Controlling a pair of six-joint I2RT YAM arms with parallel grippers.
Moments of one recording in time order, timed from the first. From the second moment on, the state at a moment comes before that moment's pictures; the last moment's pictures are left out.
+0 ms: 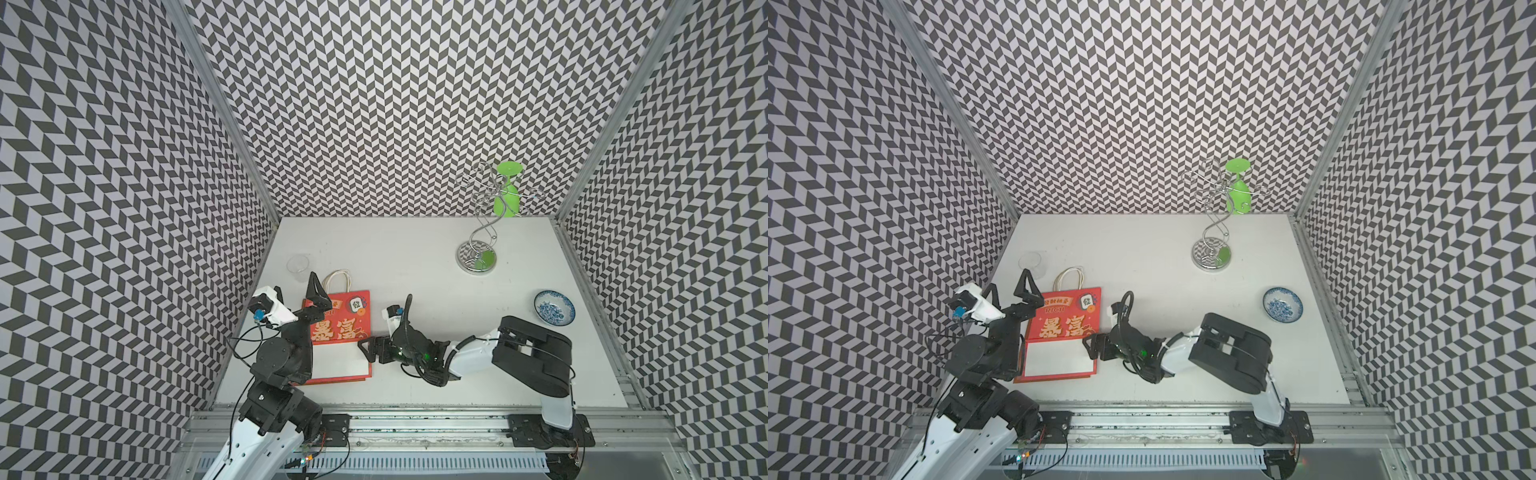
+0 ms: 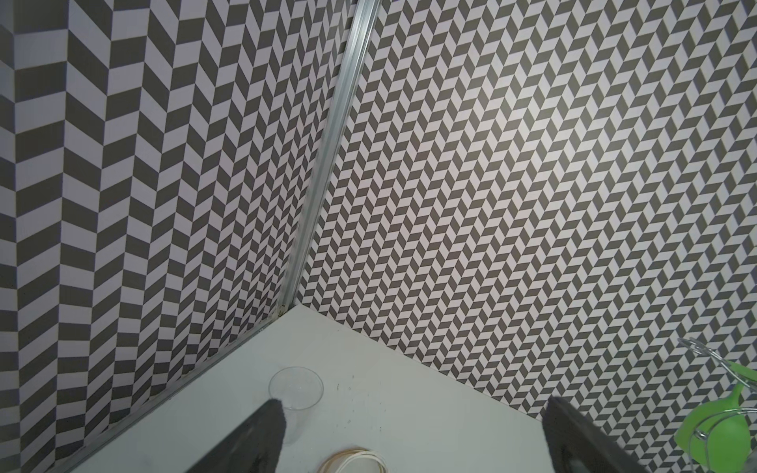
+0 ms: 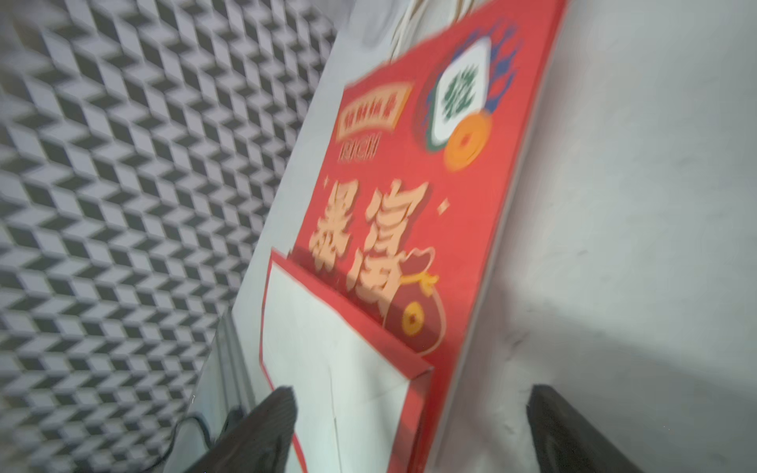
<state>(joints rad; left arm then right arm) -0.47 0.34 0.43 0.09 -0.65 -0.28 1.15 1.92 0.86 0.58 0.11 0.91</state>
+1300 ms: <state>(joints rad) 0.04 1.37 0.24 0.97 -0.03 -0.03 0.05 1.55 0.29 1.05 0.08 0.02</state>
